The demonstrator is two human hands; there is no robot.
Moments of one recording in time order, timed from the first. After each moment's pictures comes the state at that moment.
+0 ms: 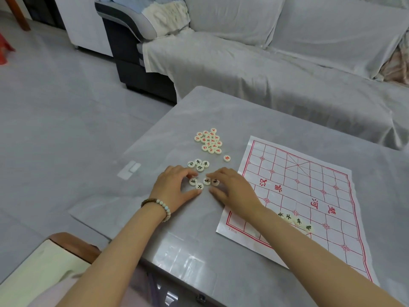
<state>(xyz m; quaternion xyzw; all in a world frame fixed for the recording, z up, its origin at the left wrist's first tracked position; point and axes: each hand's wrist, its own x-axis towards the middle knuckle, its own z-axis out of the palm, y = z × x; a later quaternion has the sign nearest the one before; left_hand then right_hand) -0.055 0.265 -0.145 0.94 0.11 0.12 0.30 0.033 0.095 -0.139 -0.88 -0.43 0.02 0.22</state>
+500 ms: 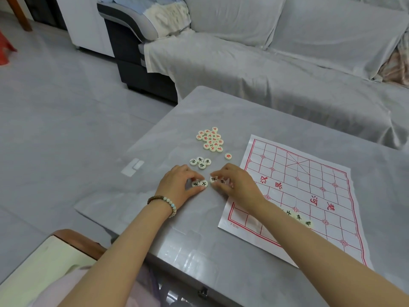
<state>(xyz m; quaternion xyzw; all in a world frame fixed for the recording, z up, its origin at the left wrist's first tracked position) -0.056 0.259 -0.139 0.95 0.10 0.07 0.30 0.032 0.093 -0.123 -0.88 -0.40 0.06 0.26</state>
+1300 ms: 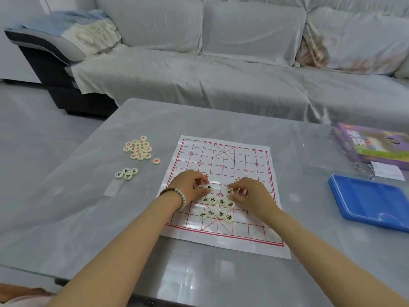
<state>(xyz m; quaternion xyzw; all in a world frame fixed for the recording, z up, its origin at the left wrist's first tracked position) 0.029 0.094 -0.117 0.94 -0.01 -0.05 0.33 0.048 -0.110 -0.125 -0.93 -0.18 0.06 0.31</state>
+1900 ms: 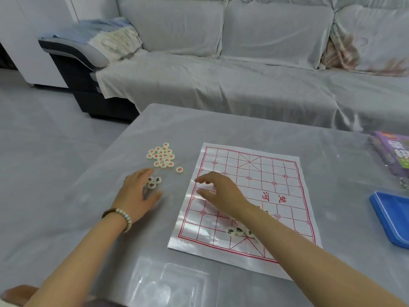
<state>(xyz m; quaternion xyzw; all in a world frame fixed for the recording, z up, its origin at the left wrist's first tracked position) -0.021 0.244 -0.127 0.95 0.12 0.08 0.28 0.057 0.018 -0.111 -0.89 -0.30 0.08 0.34</state>
